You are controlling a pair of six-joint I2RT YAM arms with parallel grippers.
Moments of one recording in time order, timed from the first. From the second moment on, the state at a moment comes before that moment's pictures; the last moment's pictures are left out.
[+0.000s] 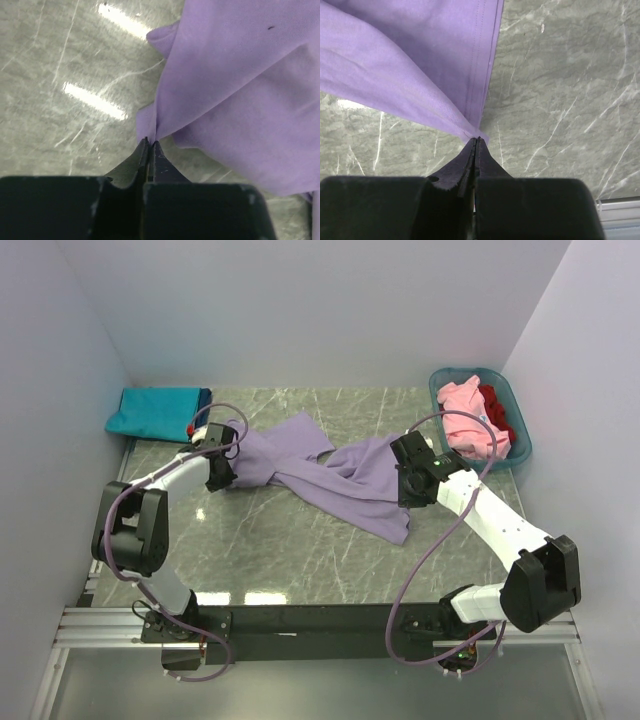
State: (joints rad) left arm -0.22 1.67 1.04 -0.45 -0.35 -0.67; right arm 0.43 1.33 1.07 -0.91 0.27 0.43
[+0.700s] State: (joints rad) left arm 0.13 1.22 0.70 -0.52 0.10 -0.74; right arm 0.43 1.33 1.07 -0.92 0.28 0.43
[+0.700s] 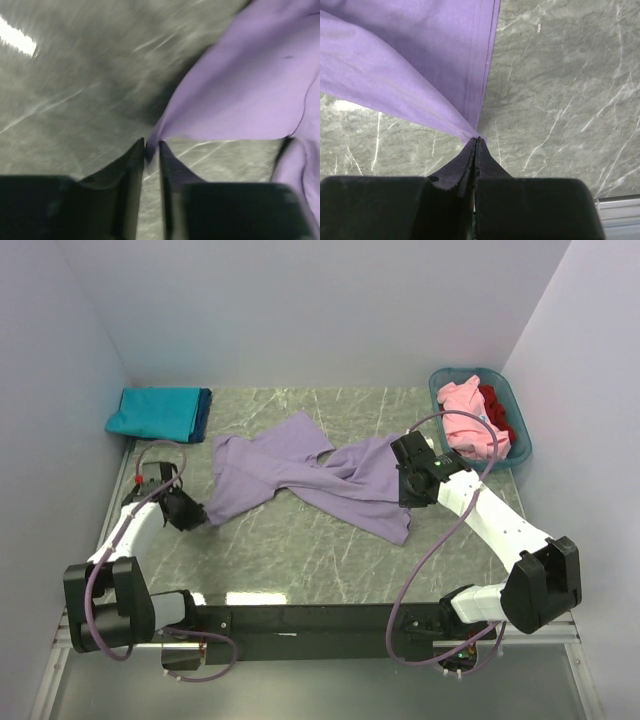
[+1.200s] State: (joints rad) left arm 0.18 1.13 0.65 -0.54 0.05 -0.69; right arm 0.43 1.32 1.07 -0.92 0.27 0.43
